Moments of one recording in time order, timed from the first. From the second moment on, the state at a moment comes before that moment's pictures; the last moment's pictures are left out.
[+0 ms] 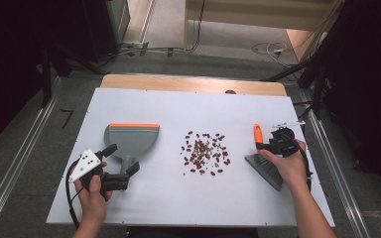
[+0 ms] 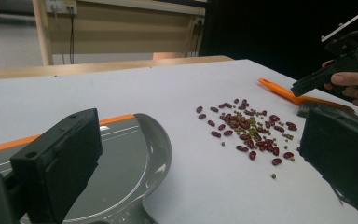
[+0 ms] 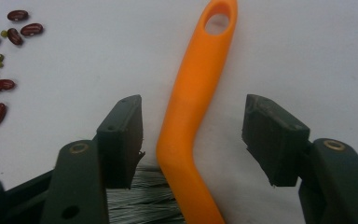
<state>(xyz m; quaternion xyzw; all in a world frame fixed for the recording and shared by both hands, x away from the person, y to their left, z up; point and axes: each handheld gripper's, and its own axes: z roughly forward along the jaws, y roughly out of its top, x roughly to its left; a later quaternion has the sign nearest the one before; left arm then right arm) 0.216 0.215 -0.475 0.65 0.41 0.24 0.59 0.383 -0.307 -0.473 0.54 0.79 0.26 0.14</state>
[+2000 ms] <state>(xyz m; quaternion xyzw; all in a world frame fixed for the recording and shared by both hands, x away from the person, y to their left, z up) 0.219 0.153 -0.440 0.68 0.36 0.25 0.59 0.310 -0.341 -0.442 0.45 0.64 0.58 0.24</state>
